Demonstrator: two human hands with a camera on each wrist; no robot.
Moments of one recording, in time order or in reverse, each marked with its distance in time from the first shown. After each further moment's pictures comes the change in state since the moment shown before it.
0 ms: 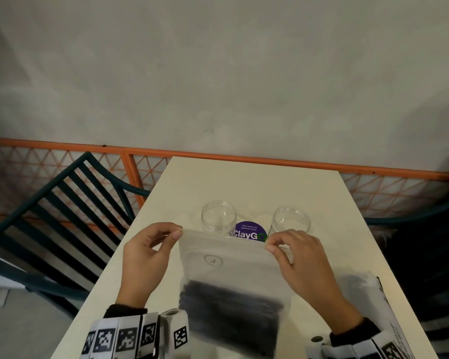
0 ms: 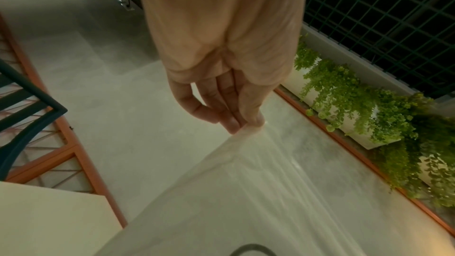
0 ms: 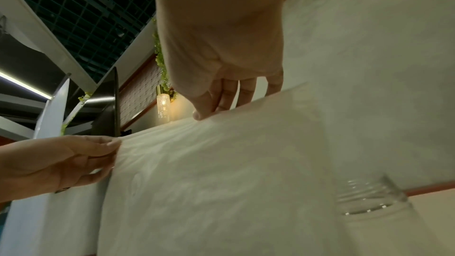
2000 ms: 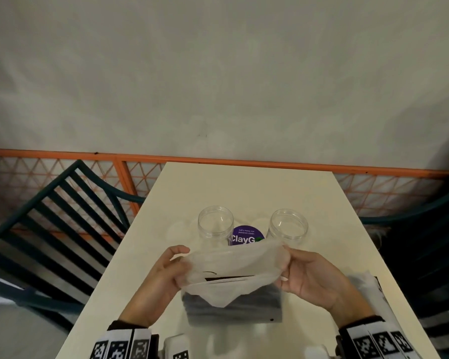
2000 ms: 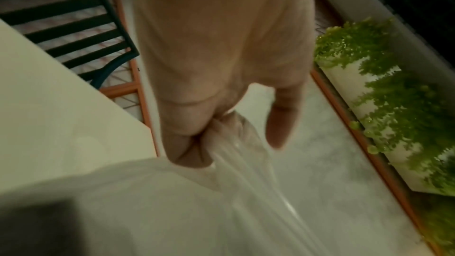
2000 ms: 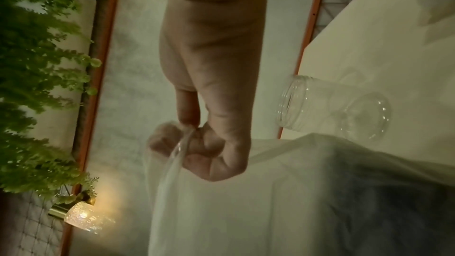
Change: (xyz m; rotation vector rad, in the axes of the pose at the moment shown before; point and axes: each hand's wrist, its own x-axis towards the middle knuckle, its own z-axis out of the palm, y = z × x) left_hand -0.008 -0.015 0.010 -0.615 -0.420 -0.674; right_hand 0.008 0.017 -0.005 1.649 -0.416 0.998
